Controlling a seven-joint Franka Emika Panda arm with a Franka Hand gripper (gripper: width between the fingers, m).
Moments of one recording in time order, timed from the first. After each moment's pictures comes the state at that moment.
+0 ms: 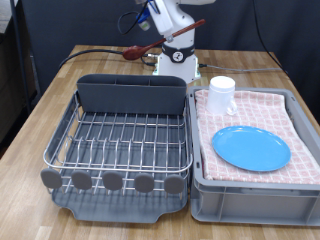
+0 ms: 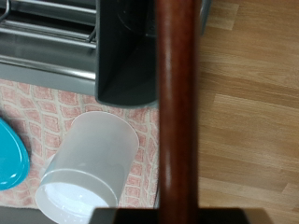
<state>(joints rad) -0.10 -0.67 -0.30 -2.84 0.32 2.07 1.66</state>
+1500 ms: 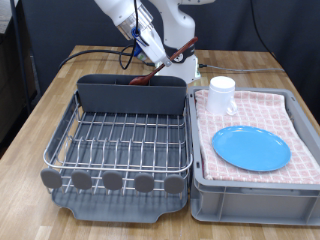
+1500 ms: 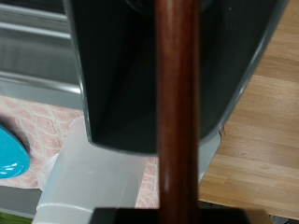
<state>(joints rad) 0.04 -0.39 -0.50 -2.81 0.57 2.14 1.38</state>
